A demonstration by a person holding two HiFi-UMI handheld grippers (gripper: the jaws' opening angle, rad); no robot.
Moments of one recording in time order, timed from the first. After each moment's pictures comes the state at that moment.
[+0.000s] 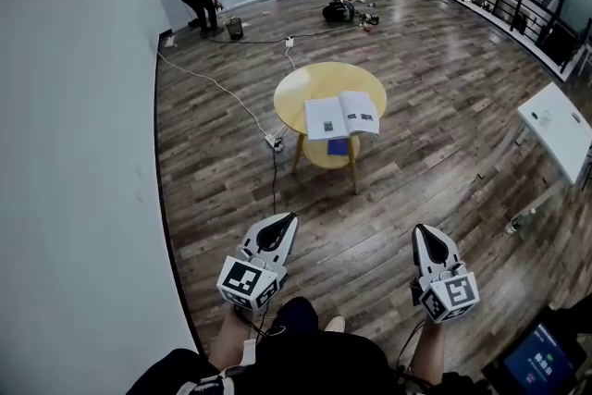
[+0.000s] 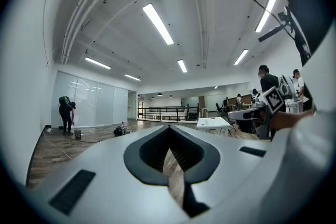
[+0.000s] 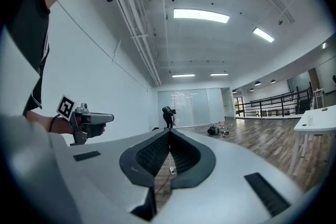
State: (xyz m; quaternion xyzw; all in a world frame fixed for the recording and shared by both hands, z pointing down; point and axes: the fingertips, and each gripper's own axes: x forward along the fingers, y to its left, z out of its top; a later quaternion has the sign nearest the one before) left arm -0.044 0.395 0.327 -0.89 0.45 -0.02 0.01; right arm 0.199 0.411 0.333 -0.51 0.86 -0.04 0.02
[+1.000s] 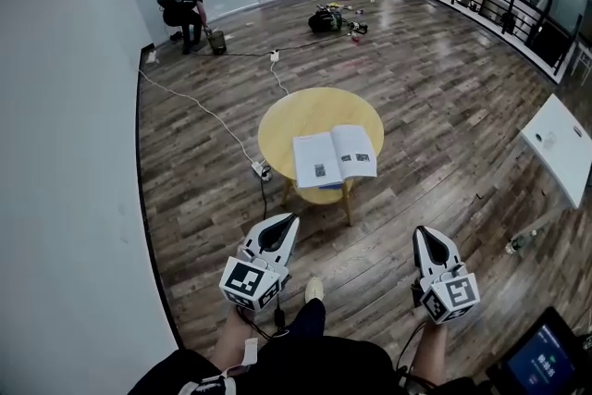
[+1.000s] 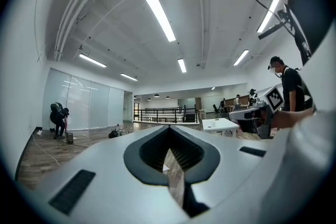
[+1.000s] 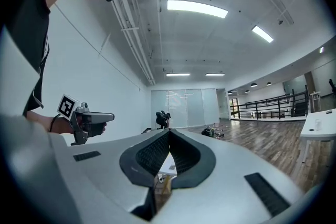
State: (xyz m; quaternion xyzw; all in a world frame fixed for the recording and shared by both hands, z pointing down) left arm -0.040 0.182 0.325 -0.91 0.42 -0.01 0.01; right arm 0.203 0.216 0.333 -0.53 0.85 -0.03 0.02
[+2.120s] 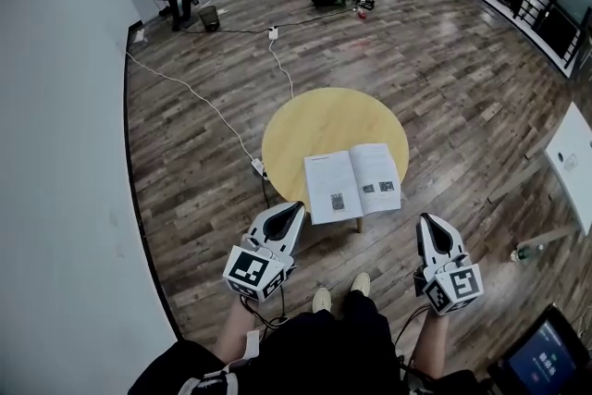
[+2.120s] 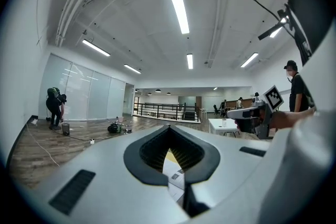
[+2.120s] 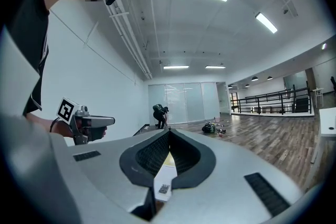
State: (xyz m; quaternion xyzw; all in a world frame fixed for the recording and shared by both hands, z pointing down) left arm -0.096 -0.049 0.351 -0.91 0.41 -0.01 -0.03; right arm 0.140 -0.015 0.345 -0.53 0.84 -0.05 0.00
